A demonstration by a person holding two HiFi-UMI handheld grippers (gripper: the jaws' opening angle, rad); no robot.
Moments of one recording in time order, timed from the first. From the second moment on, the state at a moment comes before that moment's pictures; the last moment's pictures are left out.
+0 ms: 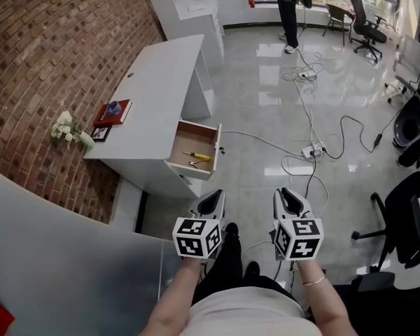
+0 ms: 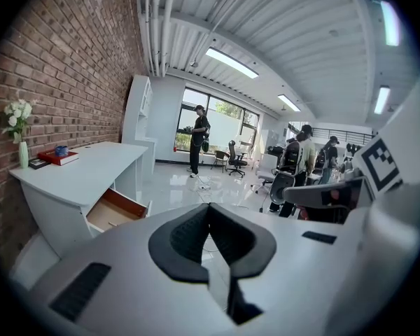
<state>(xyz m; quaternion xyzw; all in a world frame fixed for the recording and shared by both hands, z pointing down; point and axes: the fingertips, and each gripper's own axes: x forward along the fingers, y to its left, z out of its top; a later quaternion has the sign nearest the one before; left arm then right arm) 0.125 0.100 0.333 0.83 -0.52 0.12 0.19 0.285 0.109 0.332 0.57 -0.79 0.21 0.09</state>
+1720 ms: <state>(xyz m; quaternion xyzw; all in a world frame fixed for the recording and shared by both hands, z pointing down) 0.026 -0.159 0.376 0.82 -0.51 0.12 0.24 0.196 -0.147 0.371 0.59 -0.75 0.25 0.15</state>
